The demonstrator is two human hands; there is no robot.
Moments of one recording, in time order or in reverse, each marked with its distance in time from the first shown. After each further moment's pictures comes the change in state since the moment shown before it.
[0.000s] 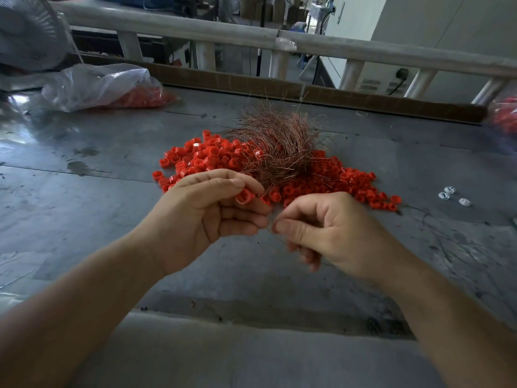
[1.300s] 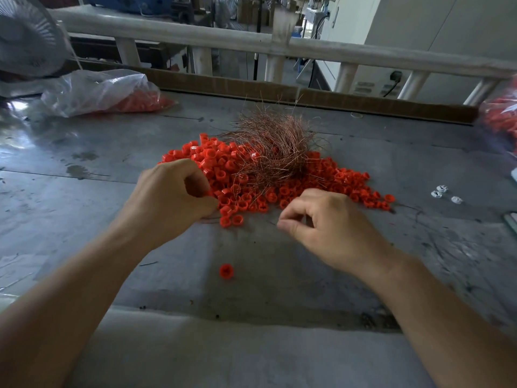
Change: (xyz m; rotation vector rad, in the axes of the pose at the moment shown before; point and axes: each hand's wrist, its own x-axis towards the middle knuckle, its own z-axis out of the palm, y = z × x) left_hand 0.005 0.006 -0.027 1.220 0.518 0.193; right_hand 0.006 0.012 -0.003 -0.688 0.175 -0.066
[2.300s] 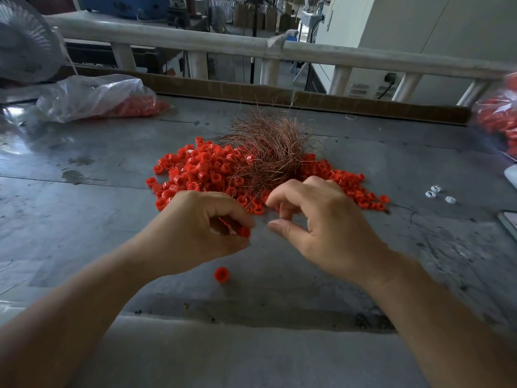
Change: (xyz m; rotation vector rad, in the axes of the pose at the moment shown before) left_hand -0.018 0.010 0.011 -0.239 -0.345 0.379; right_hand -0.004 -0.011 -0.005 -0.048 0.202 -0.264
